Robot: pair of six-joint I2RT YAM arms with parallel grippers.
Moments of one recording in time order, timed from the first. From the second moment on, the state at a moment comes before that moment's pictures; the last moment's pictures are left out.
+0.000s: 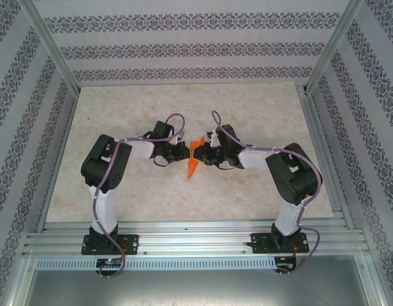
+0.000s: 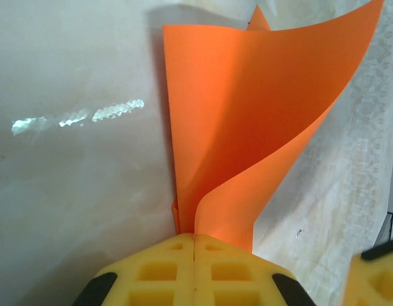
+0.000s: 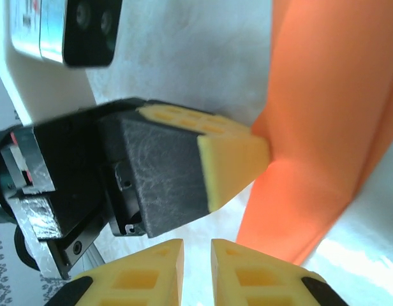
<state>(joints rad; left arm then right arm) -0.42 2.02 1.11 -0.05 0.65 -0.60 0.53 1.82 0.91 0.16 -0.62 0.87</state>
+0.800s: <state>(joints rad) -0.42 2.02 1.11 -0.05 0.65 -0.59 0.61 1.88 0.83 0.22 -0.62 0.92</state>
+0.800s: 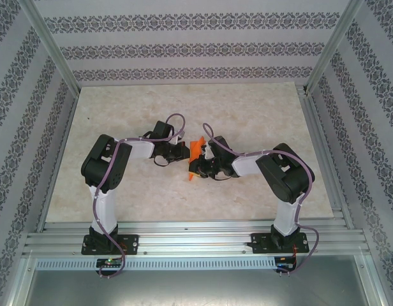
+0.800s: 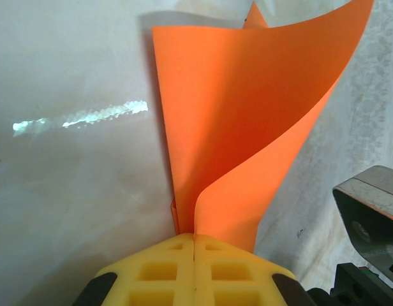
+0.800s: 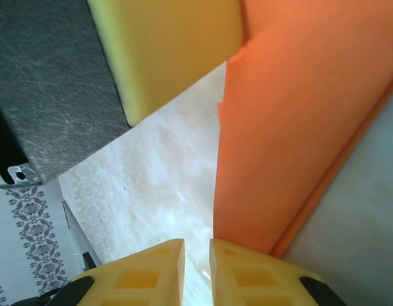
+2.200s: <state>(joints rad) -0.42 2.02 1.12 -0.05 0.65 -0.59 0.72 1.82 0.85 0.00 -0.49 0.78</state>
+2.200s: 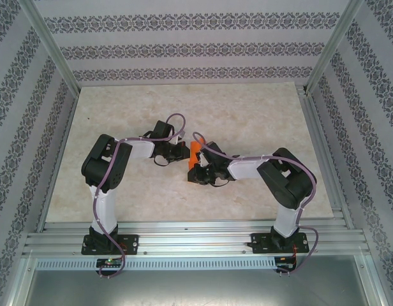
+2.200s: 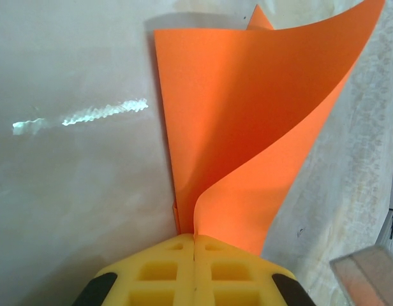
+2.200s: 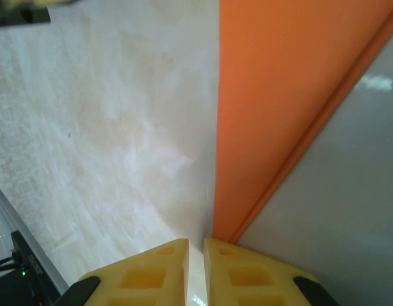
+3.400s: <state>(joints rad) -0.43 2.02 1.12 -0.05 0.65 -0.59 0.50 1.97 1.05 0.01 -0.54 0.79</state>
